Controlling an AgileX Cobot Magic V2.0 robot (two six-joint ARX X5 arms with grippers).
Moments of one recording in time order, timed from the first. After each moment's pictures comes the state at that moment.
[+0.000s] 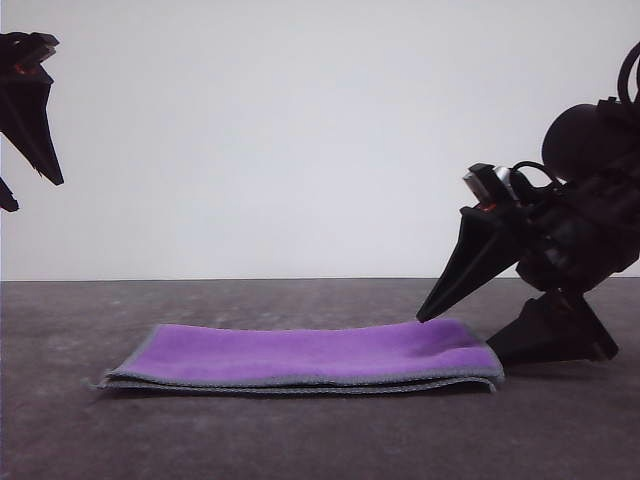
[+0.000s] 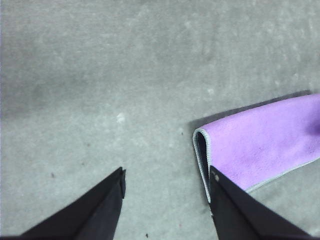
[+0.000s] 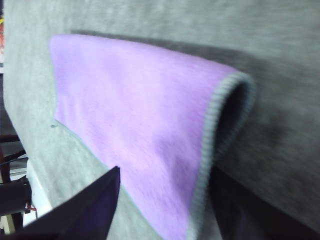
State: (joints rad) left_arx 0.06 1.53 1.30 -0.99 0.49 0.11; right_arx 0.25 1.67 0.75 -0.15 -0.85 0.34
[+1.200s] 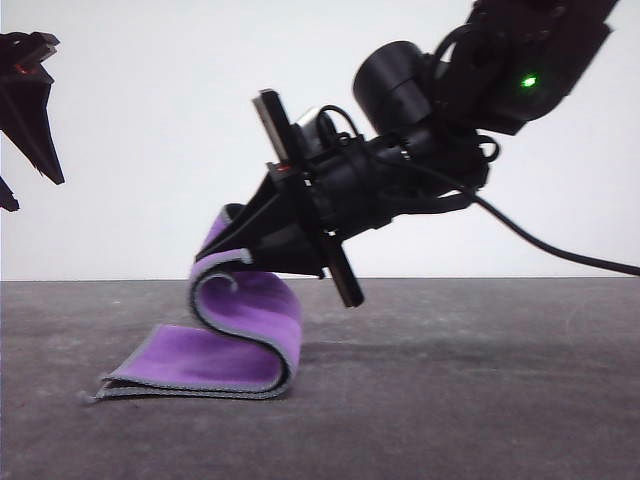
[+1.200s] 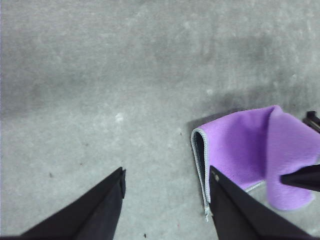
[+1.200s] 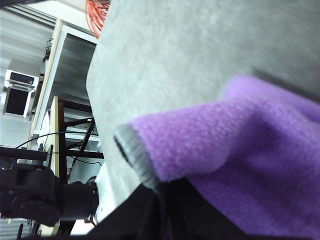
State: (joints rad) left_arx 0.06 1.53 1.30 -0.99 0.49 0.10; right_arx 0.64 1.87 1.01 0.25 -0.88 0.65
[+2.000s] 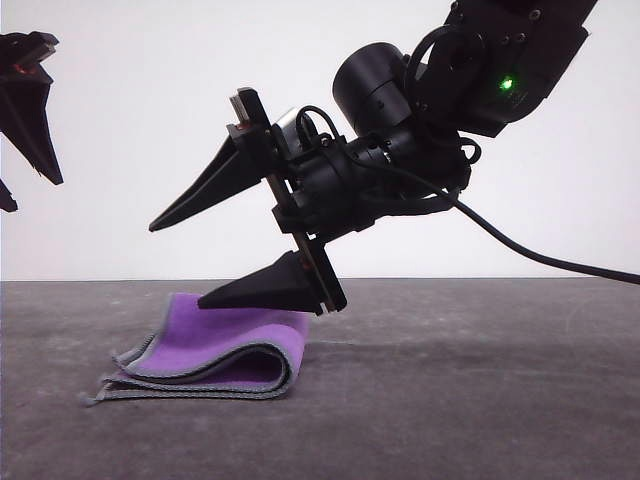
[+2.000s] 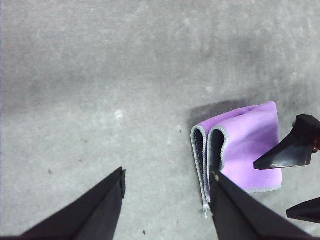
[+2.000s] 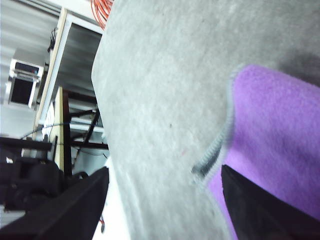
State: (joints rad) left_arx 0.06 1.53 1.30 -1.00 0.49 0.10; right_arx 0.65 1.88 1.03 0.21 -0.89 0.63
